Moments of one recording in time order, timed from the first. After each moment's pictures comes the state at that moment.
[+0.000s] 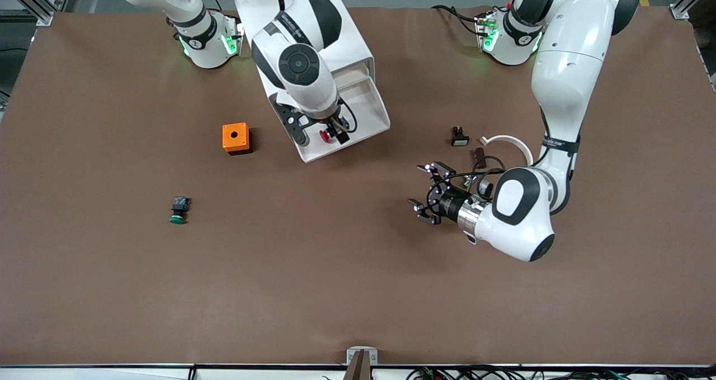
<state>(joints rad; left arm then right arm) -0.31 0.86 0.05 -1.23 -0.87 1.52 -1.58 0.75 0.31 -0.02 -1.73 0.23 1.90 1.71</state>
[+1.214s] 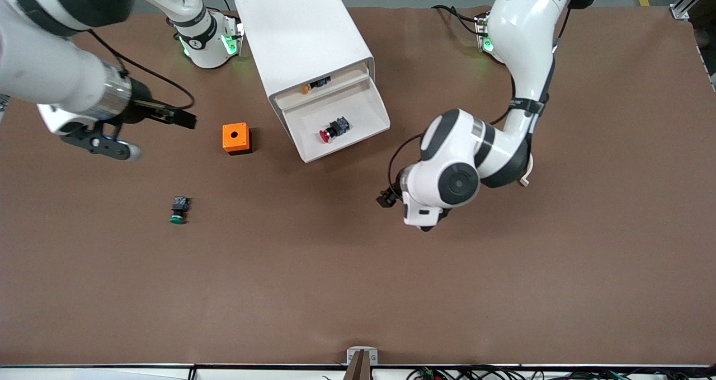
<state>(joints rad) -0.63 0.72 0.06 -1.22 -0.37 1.78 -1.14 0.21 0.10 -0.04 -1.51 0.14 1.36 0.44</state>
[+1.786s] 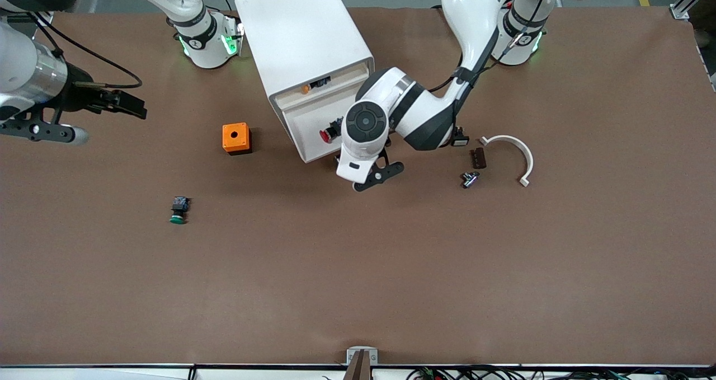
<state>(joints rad) -0.80 0.72 0.03 -1.26 -0.24 1.83 -1.12 0.12 -0.02 -0.04 -1.62 0.05 1.40 0.20</state>
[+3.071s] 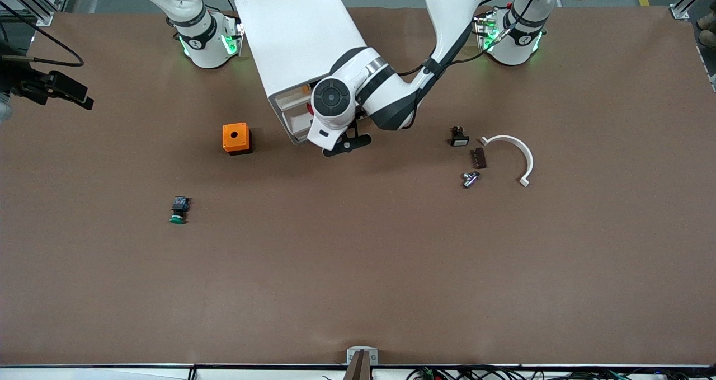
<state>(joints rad) -0.81 0.72 -0.15 -1.32 -0.24 1.83 -1.16 -0.02 -0.11 -0.04 -1.68 0.02 1.48 0.05</state>
